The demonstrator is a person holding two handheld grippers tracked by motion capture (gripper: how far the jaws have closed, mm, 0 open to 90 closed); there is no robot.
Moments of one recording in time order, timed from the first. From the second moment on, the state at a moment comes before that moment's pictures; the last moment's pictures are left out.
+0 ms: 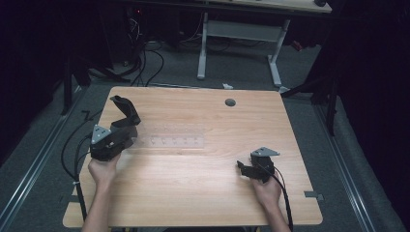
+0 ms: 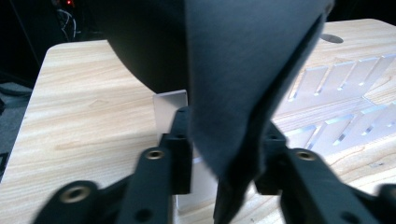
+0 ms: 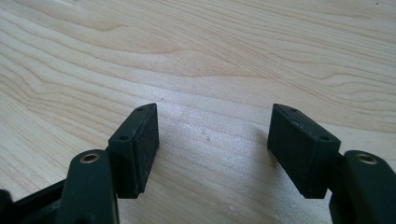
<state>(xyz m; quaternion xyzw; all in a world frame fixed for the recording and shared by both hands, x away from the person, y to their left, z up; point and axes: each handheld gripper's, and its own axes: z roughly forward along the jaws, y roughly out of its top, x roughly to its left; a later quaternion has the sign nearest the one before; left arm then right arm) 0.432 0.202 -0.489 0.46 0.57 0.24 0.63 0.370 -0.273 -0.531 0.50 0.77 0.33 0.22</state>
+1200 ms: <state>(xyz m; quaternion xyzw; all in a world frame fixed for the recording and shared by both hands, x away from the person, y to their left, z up) 0.369 0.204 -0.499 0.48 0.60 0.18 0.61 0.370 -0.273 -0.531 0.50 0.77 0.33 0.22</state>
